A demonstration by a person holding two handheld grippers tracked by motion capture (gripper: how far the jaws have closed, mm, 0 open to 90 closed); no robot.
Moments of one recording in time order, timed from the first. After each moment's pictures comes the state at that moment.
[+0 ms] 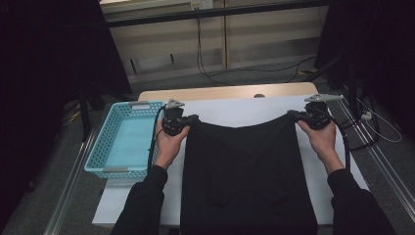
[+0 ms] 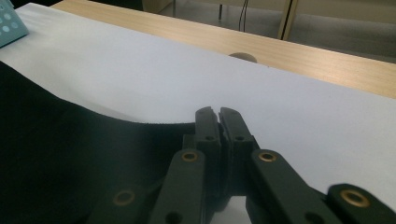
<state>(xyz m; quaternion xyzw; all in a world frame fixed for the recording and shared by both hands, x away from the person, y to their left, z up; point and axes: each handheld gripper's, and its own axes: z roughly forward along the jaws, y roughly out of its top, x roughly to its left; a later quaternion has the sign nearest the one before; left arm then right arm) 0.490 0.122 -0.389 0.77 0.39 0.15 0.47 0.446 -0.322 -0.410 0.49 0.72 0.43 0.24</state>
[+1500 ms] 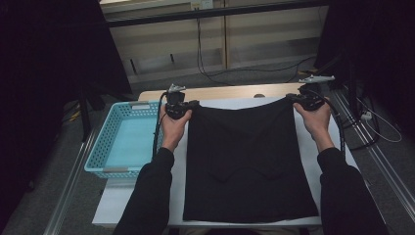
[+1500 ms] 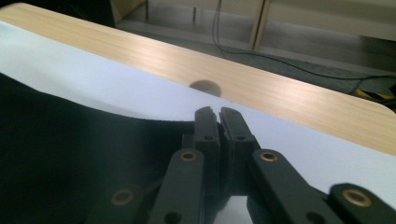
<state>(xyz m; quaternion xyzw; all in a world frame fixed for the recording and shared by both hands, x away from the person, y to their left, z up) 0.540 0.109 -0.385 0.75 0.43 0.18 0.47 0.501 -0.321 -0.392 0.51 0.71 0.39 0.29</state>
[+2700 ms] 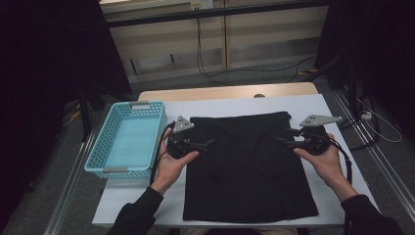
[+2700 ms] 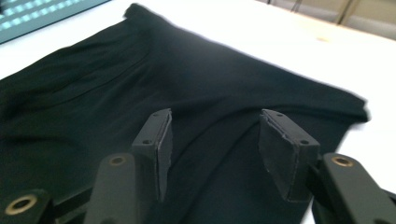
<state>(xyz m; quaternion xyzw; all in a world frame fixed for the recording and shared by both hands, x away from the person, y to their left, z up) 0.409 0.105 -0.399 0.82 0.32 0.16 0.45 0.366 -0.284 -0.407 0.41 0.77 0.44 0.21</state>
